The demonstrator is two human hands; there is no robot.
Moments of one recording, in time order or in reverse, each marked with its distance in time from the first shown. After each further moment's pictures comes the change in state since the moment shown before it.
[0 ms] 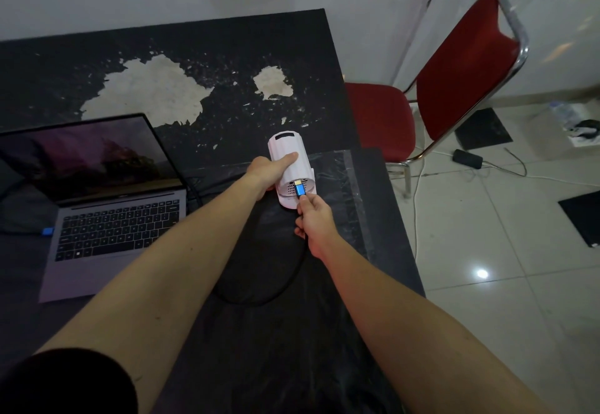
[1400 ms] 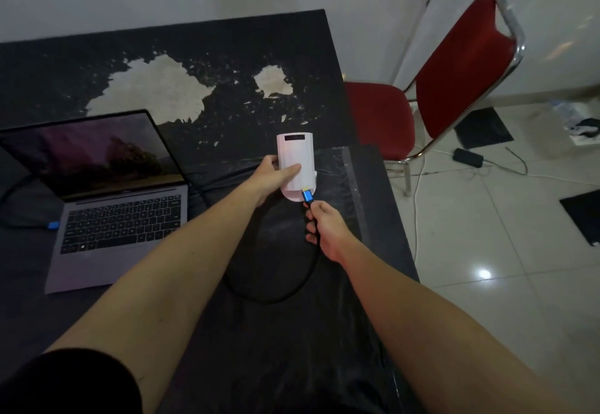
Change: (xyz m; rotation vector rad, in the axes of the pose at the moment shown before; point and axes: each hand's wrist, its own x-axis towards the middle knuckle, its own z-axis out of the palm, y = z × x) left_hand -0.019 -0.020 0.009 -0.067 -0.091 0.162; right_hand -0.014 0.004 -0.037 -0.039 -0.122 0.065
